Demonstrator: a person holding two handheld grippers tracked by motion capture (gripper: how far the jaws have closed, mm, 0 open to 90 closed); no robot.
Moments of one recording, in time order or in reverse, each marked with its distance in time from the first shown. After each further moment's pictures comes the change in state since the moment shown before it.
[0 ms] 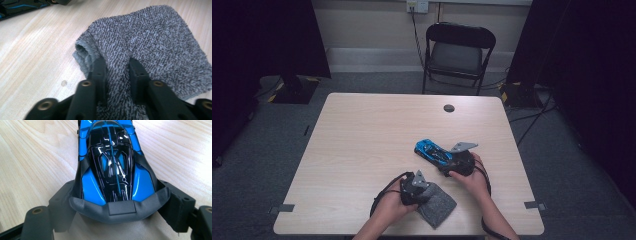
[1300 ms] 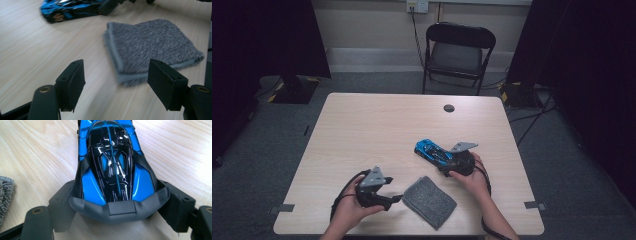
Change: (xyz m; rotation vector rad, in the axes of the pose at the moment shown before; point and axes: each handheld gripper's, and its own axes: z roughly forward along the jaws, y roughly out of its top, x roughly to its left) left arm 0.027 -0.049 -0.069 -0.220 0.044 -0.049; right arm 0.000 0.000 0.000 0.000 0.000 0.001
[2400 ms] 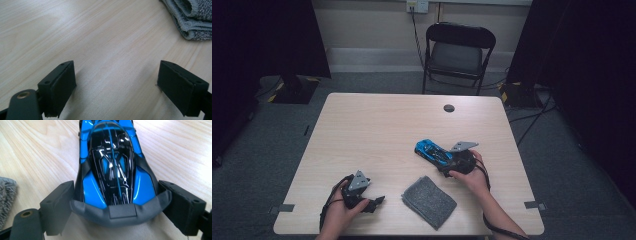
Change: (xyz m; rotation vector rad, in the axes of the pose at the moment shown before) left arm 0.036 -0.068 -0.016 0.053 0.205 -0.090; right arm -0.002 0.001 0.000 -0.004 0.017 0.000
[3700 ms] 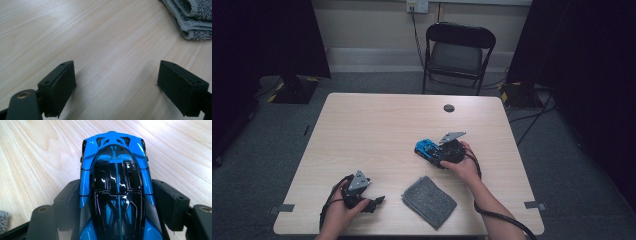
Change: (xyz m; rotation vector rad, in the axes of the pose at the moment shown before) left arm 0.001 0.000 0.000 0.000 -0.004 0.003; right arm -0.005 0.035 0.027 0.040 0.067 -0.045
